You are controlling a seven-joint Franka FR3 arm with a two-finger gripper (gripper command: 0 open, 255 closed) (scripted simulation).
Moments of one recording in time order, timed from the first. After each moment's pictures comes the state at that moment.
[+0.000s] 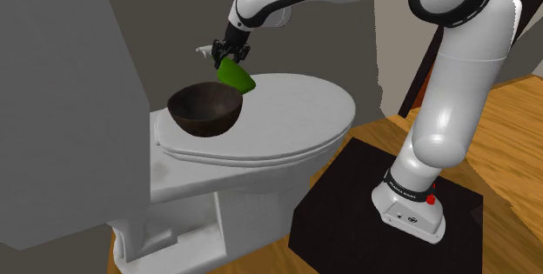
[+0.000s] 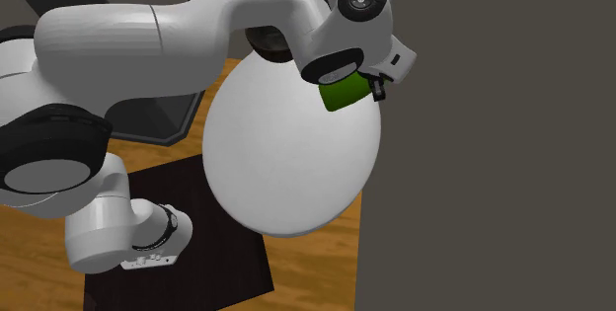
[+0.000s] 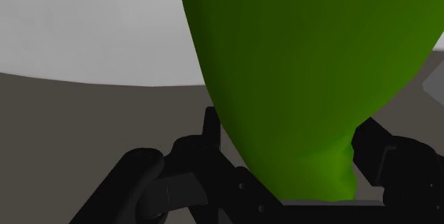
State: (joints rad) arm 0.07 0.14 0.08 -1.84 0.20 2.38 0.21
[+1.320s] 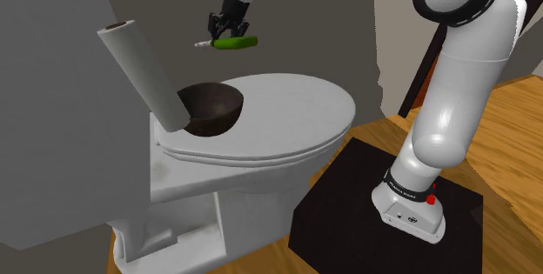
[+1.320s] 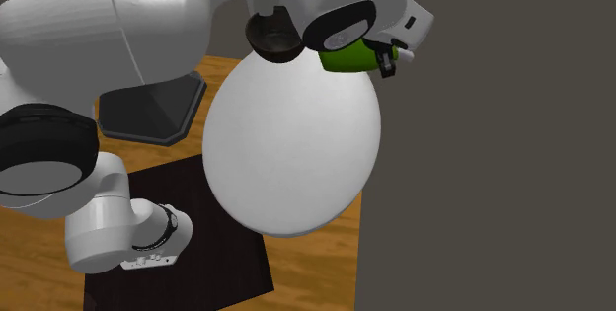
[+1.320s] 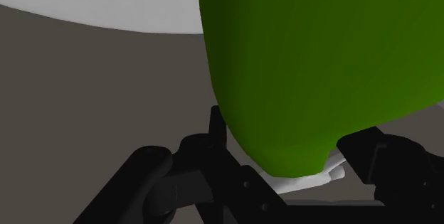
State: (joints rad) arm 0.07 0.12 0.08 -1.66 0.17 2.18 0.25
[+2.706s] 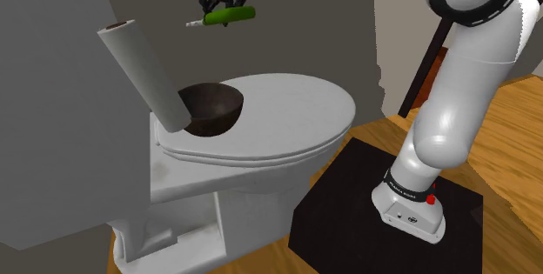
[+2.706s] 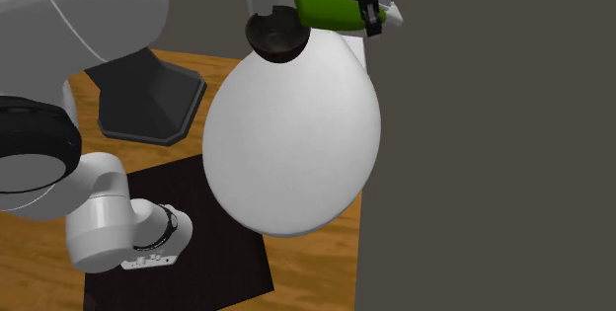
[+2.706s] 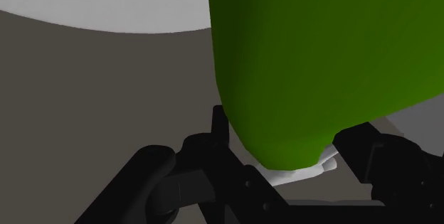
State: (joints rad) arm 0.11 0.06 0.11 -1.52 0.12 1.99 0.37
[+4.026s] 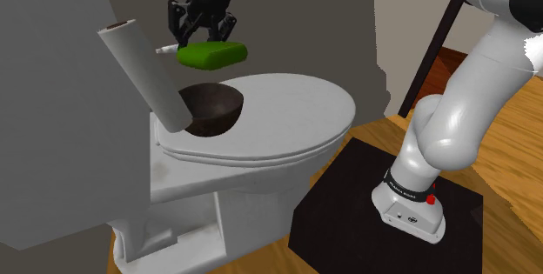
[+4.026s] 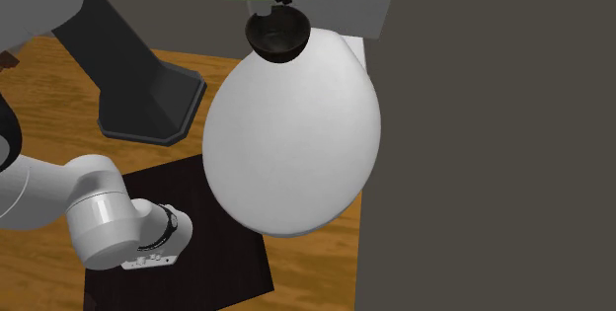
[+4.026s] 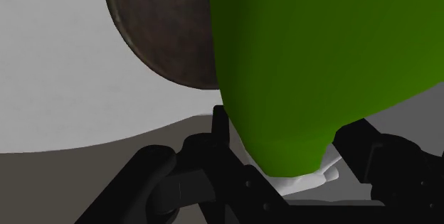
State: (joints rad) arm 0.27 -0.15 0.31 -1.80 0.01 2.09 0.77
